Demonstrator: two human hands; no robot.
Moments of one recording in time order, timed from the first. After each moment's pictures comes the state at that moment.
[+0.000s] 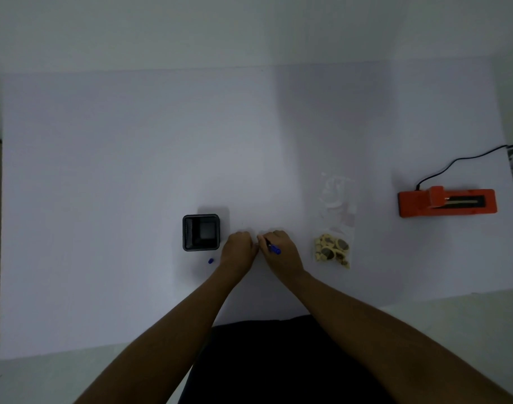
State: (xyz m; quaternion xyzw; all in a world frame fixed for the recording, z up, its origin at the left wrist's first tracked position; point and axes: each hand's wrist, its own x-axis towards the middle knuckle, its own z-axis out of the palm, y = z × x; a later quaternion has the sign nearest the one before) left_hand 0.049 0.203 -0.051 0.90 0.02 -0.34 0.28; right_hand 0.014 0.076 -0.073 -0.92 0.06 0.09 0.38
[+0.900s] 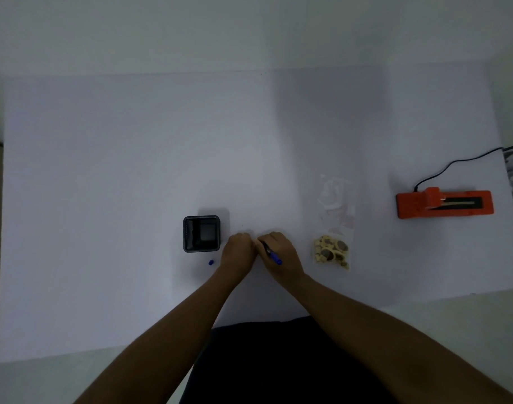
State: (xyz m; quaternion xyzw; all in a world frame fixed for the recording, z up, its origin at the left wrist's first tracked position) left_hand 0.049 0.204 -0.056 0.91 0.00 -0.34 0.24; right_hand 0.012 0.075 -0.067 -0.92 -0.03 0.06 0.38
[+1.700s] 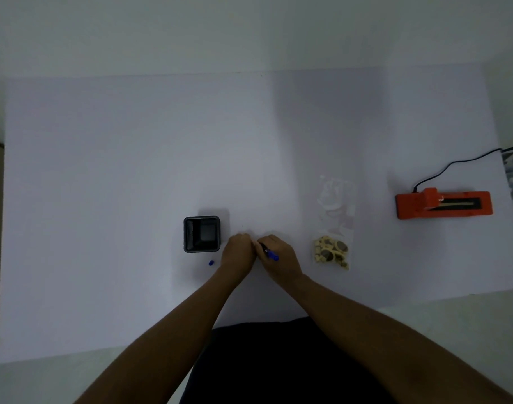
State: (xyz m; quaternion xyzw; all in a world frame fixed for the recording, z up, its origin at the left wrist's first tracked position) left_hand 0.048 0.204 -0.061 0.91 -0.03 -0.33 0.23; right_hand 0.009 0.079 -0.067 -0.92 0.01 0.07 0.38
